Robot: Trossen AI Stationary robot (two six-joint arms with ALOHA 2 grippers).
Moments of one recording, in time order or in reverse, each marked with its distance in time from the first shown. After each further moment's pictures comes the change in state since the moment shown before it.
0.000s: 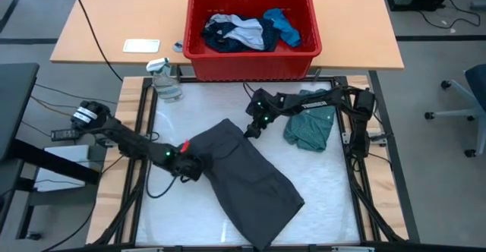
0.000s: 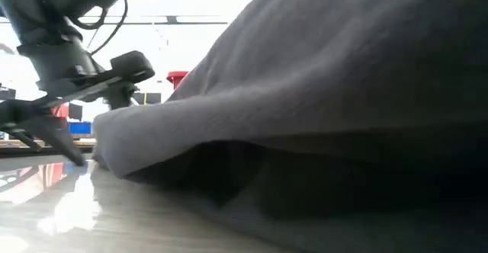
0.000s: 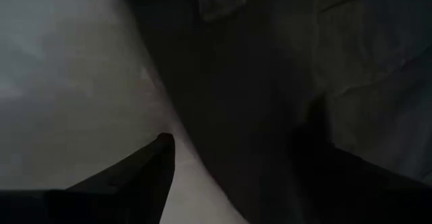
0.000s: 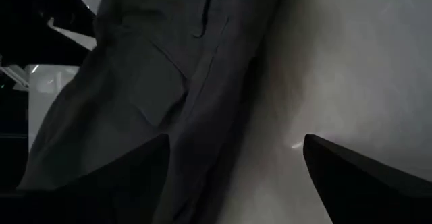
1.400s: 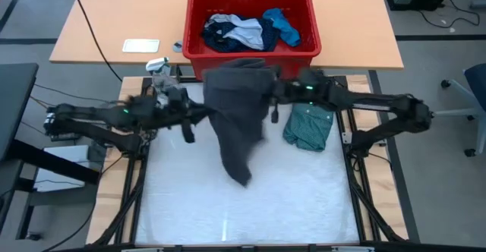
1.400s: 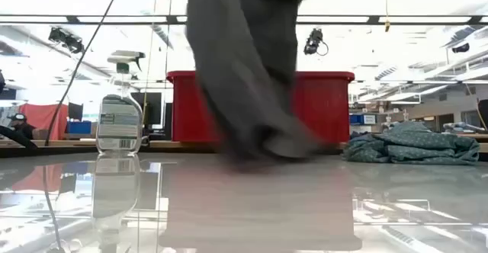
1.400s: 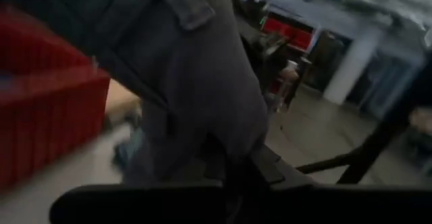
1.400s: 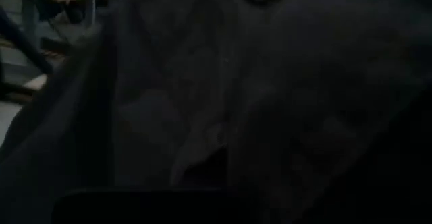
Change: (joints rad) left arm 0.301 -0.530 0.350 0.370 0.005 1.712; right arm 0.088 -0.585 0.002 0.213 0.387 -0.734
